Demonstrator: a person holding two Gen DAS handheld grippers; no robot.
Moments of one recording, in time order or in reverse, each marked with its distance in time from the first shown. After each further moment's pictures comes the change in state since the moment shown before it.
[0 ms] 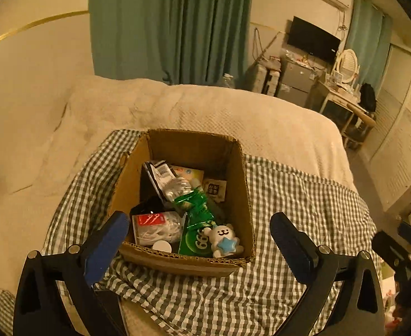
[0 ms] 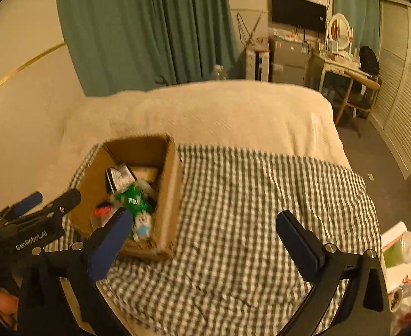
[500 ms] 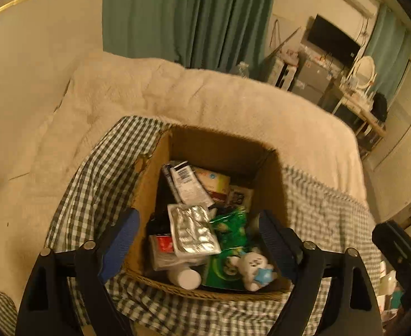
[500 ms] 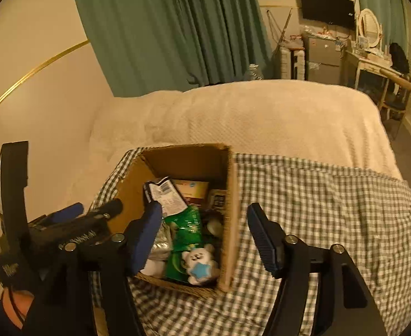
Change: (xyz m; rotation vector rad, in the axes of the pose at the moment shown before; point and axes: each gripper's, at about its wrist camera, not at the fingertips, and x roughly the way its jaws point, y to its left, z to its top) left arm 0.057 0.063 0.041 -0.094 0.091 -0.034; right arm 0.067 0.067 0.031 -0.006 -0.035 0.155
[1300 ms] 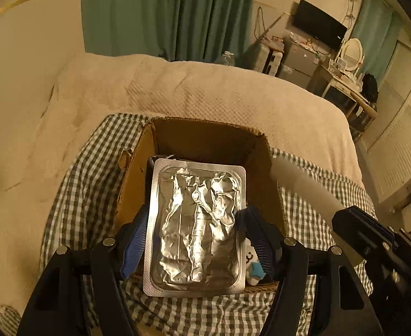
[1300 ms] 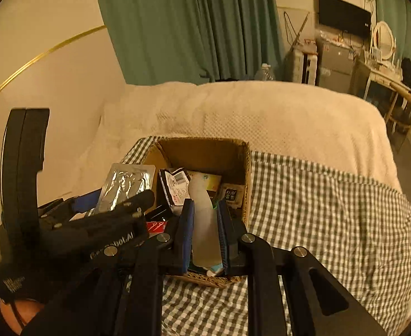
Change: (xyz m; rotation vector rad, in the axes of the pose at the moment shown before) left arm 0.024 -0.007 -0.001 0.088 0.064 -0.017; right arm 0.009 0.036 0.004 -0.074 0.054 0.027
